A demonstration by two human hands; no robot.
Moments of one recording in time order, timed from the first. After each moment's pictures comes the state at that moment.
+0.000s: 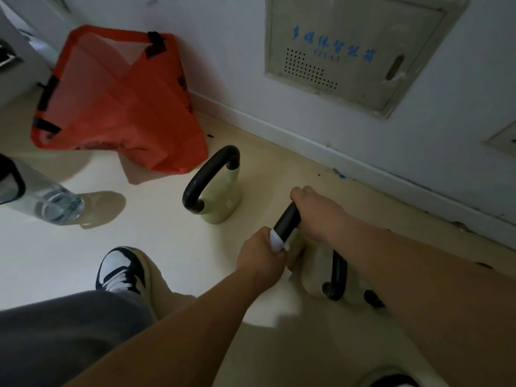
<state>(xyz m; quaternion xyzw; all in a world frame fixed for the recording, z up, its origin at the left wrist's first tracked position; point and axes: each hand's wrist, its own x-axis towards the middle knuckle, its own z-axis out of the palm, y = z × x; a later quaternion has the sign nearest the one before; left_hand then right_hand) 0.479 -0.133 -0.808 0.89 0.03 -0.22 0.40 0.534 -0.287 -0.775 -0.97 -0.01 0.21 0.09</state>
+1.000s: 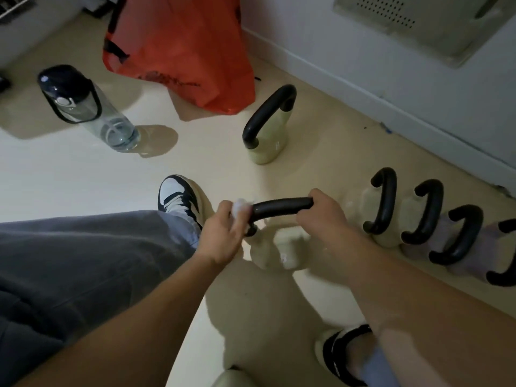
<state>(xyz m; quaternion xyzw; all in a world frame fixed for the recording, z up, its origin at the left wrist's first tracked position) 0.388 0.048 -0.801 0.87 0.11 -0.17 0.44 0.419 -0.165 -0.788 -0.88 0.22 0.25 0.34</state>
